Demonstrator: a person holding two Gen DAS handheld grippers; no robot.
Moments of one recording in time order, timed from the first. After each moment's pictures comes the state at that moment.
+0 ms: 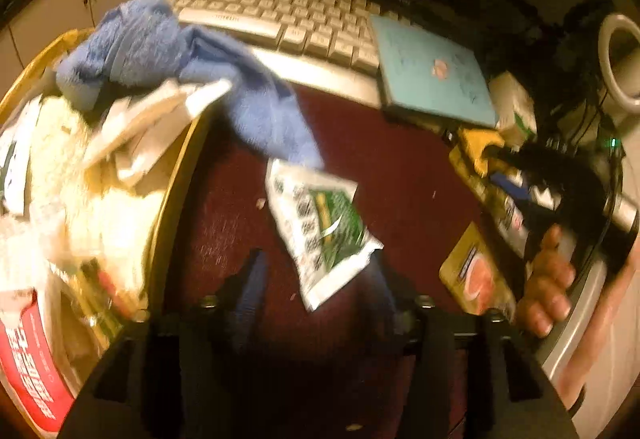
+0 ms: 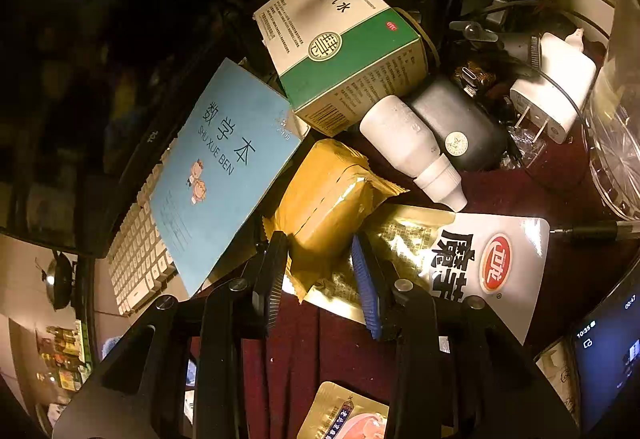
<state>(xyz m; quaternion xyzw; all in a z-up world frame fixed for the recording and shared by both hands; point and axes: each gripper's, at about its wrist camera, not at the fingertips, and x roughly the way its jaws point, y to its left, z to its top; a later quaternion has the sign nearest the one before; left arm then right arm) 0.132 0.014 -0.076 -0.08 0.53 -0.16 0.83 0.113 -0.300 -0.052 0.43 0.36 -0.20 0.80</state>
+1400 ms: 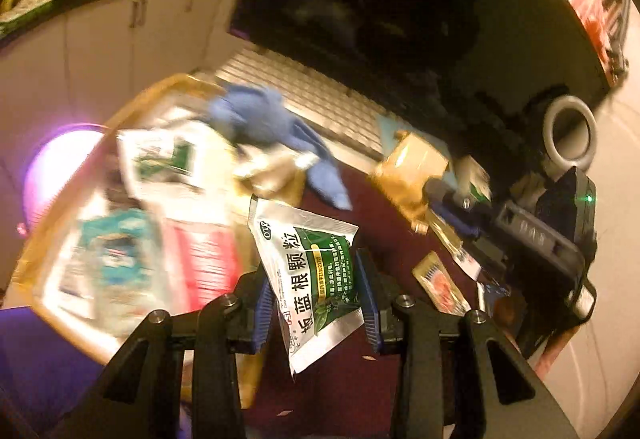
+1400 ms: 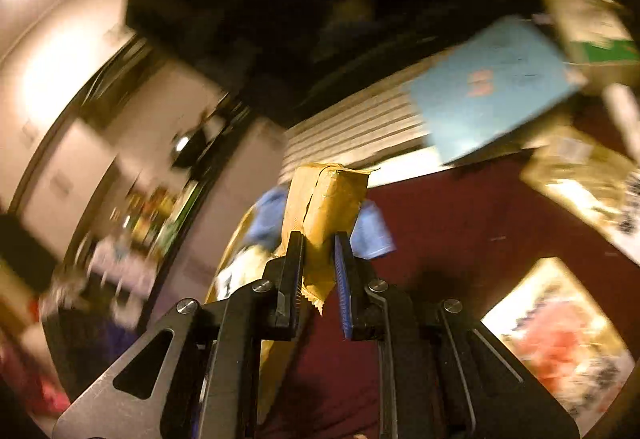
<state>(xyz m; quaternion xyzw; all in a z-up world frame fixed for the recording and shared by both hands) 0.040 0.115 0.003 -0.17 0.41 -0.14 0.89 0.093 -0.157 0.012 0.31 0.34 0.17 0.87</state>
